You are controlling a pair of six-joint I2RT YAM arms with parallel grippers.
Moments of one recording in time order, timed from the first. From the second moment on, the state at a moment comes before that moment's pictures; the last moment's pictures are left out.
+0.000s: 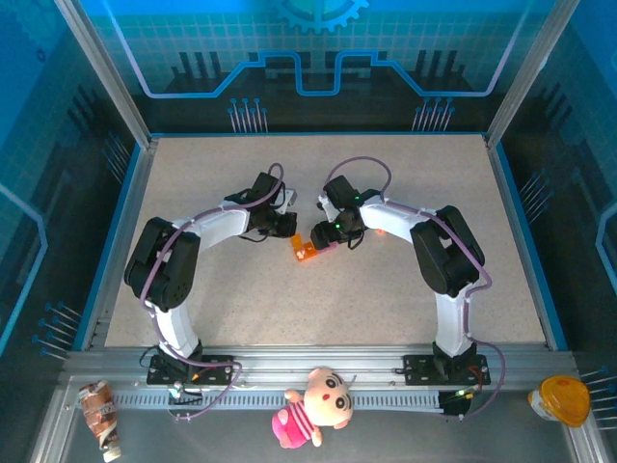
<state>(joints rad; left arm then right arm) -0.40 1.82 1.17 -0.41 0.26 -0.28 0.57 1.99 1.37 -0.60 -0.17 0.20</state>
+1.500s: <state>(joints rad) -0.49 1.76 1.05 -0.39 0.38 -0.36 0.57 2.00 1.37 -0.60 -0.18 0.22</state>
